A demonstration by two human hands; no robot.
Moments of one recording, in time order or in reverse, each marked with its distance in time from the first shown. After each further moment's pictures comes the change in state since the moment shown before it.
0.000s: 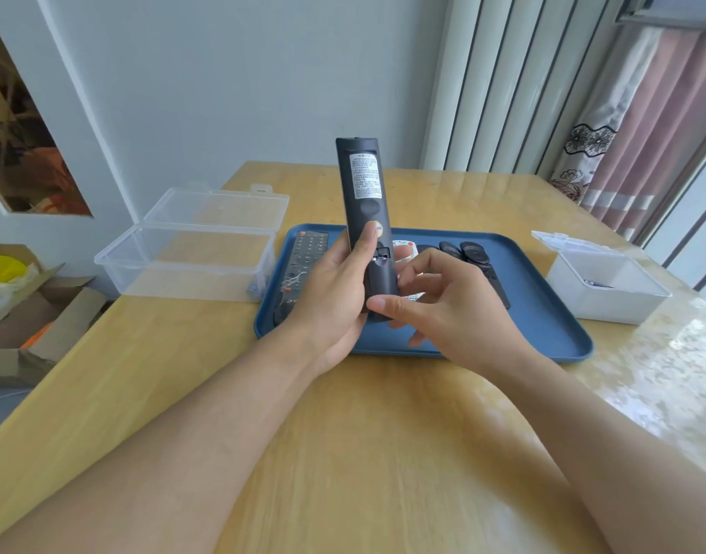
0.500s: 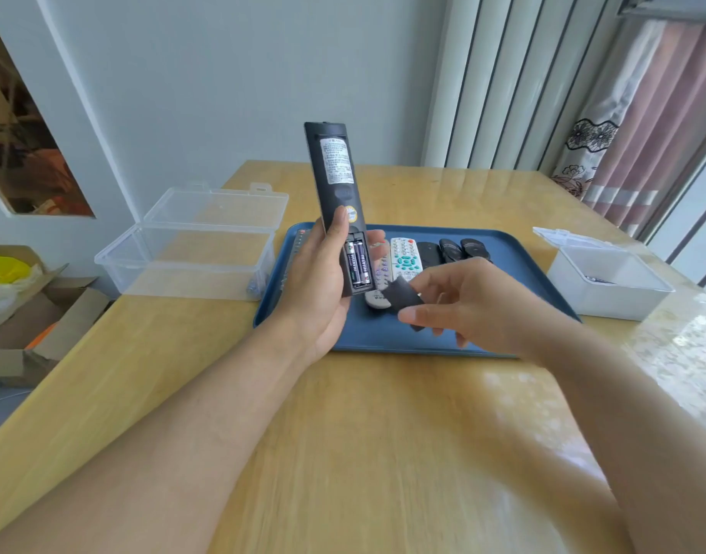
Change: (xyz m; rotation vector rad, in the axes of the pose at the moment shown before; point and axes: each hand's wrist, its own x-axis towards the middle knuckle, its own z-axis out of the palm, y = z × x) left_hand 0.009 0.005 -0.007 -0.135 0.114 0.073; right_hand 0.008 -0.001 -0.032 -0.257 -0.267 0.093
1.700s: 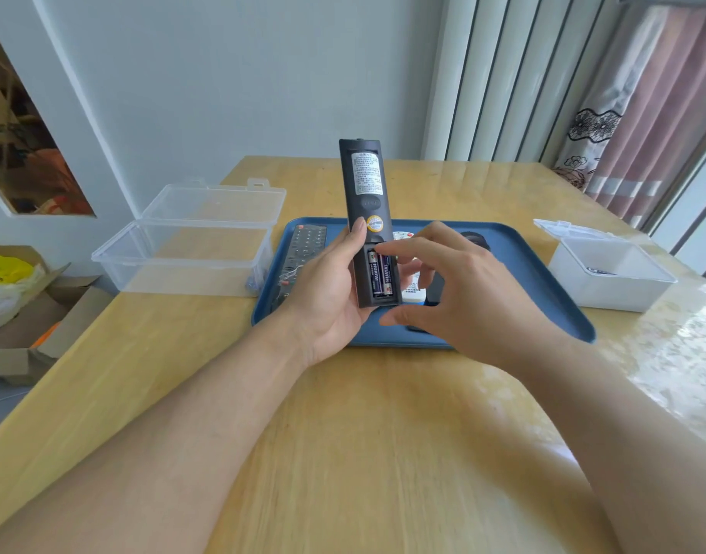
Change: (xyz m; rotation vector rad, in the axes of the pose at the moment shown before) left_hand -0.005 -0.005 0.000 0.009 -0.162 -0.221; right_hand 0.000 0.003 0.016 -0.384 0.345 -0.392
